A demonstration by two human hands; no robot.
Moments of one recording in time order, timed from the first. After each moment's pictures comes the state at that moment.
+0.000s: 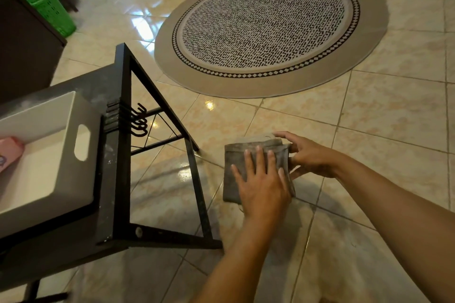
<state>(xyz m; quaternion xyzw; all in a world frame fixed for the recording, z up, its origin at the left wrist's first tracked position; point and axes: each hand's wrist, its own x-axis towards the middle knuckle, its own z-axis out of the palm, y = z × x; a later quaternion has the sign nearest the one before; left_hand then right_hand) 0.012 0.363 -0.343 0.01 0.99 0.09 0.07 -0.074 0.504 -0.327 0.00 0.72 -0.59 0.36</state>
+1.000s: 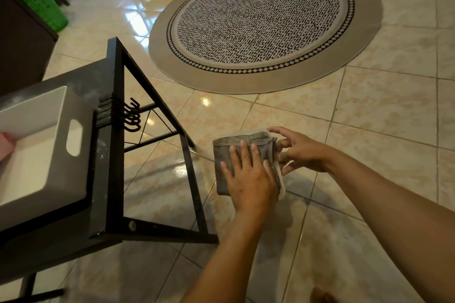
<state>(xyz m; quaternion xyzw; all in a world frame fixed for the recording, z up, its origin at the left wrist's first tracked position) 0.011 0.358 -0.344 -0.03 0.99 0.11 0.03 -0.073 0.505 -0.327 0.02 0.71 -0.60 0.35</state>
